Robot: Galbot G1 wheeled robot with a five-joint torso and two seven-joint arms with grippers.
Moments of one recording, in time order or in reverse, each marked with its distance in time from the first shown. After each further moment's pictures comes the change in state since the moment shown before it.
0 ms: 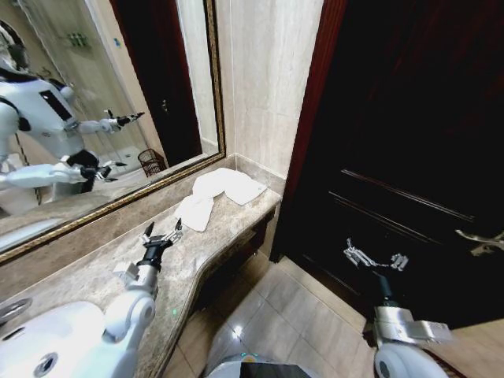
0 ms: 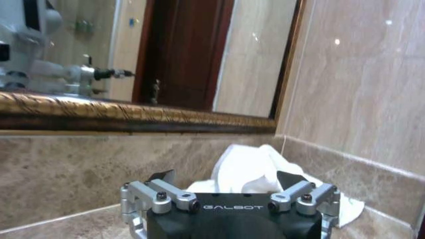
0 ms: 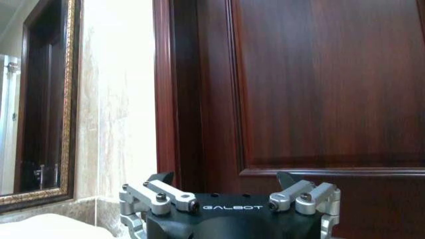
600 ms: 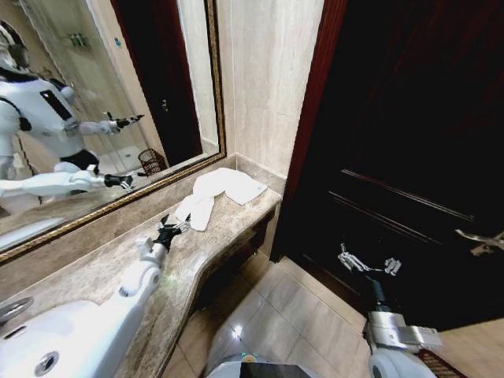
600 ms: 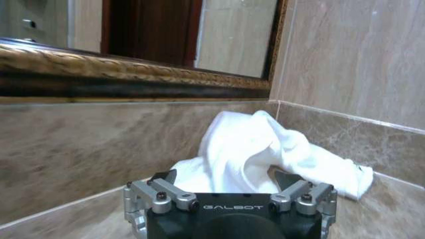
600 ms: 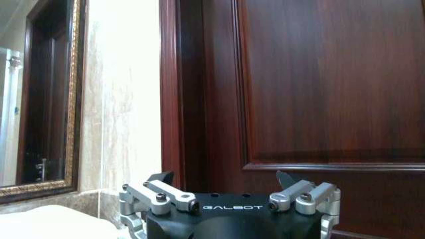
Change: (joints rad) left arm -0.341 0.123 0.235 0.336 -0.050 0.010 0.018; right arm -0.017 0.058 -0.027 -0.007 -0.067 0.024 -0.020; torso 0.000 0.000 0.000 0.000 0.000
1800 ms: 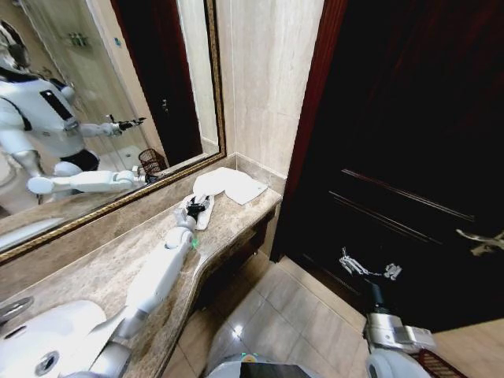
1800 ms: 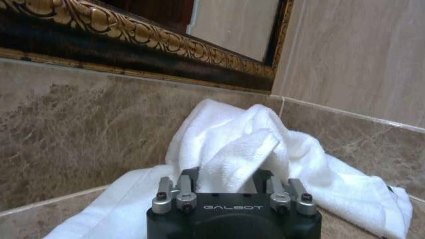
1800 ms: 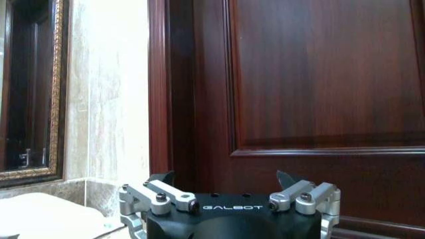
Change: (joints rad) left arm -0.373 -0.127 0.208 0.428 0.005 -0.106 0.008; right arm 0.018 0.026 0.010 -0.052 -0.020 0.006 0.005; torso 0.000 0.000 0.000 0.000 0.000
